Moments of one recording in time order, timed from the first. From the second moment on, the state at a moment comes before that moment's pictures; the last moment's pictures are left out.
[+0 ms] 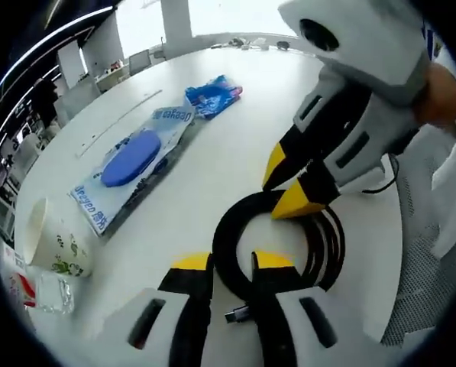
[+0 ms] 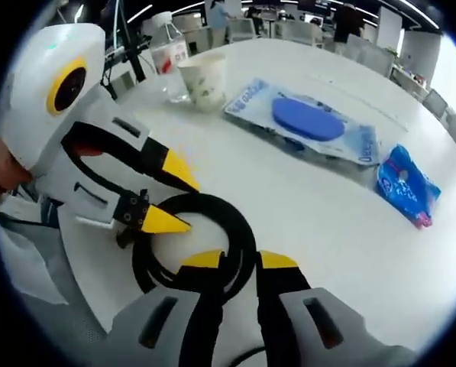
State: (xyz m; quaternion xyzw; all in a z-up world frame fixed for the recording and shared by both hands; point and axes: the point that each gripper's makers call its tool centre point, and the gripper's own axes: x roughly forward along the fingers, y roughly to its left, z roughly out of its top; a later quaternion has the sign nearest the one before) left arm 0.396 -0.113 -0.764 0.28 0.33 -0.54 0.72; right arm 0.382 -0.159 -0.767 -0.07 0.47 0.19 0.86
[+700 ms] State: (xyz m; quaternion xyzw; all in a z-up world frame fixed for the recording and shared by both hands) left arm 0.407 -0.120 -0.746 0.23 0.35 -0.50 0.75; right arm 0.387 -0.169 -0.740 -0.03 0.45 0.18 0.87
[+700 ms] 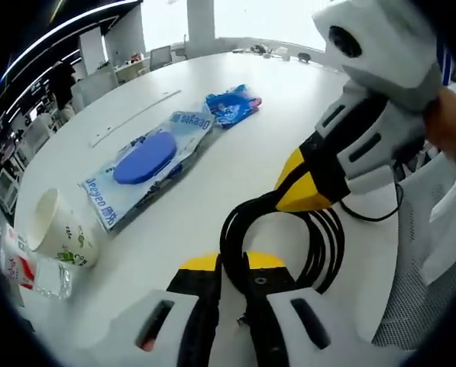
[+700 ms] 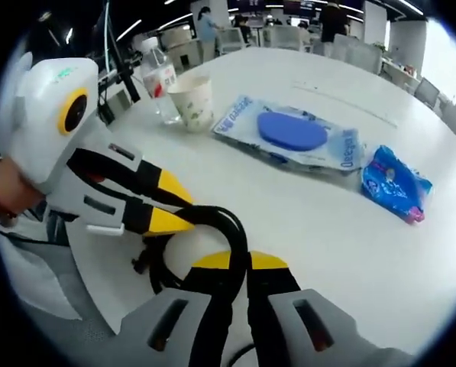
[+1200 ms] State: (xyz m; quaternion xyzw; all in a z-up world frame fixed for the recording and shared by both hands) left arm 0.425 -0.153 -0.695 0.22 0.31 -0.52 0.77; right arm 0.403 -0.201 -0.684 -0.04 0.40 0.17 0.90
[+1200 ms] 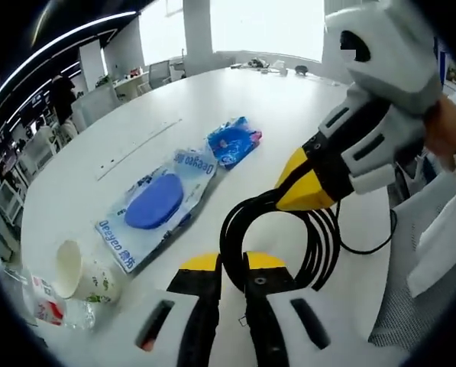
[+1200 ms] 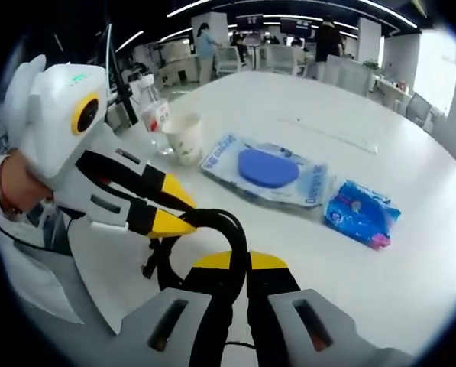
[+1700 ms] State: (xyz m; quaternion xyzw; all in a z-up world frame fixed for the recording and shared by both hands) left arm 0.433 -0.214 -0.664 0.21 0.28 -0.55 0.76; right arm 0.410 -0.260 -0.652 -0.06 0.37 0.14 0.92
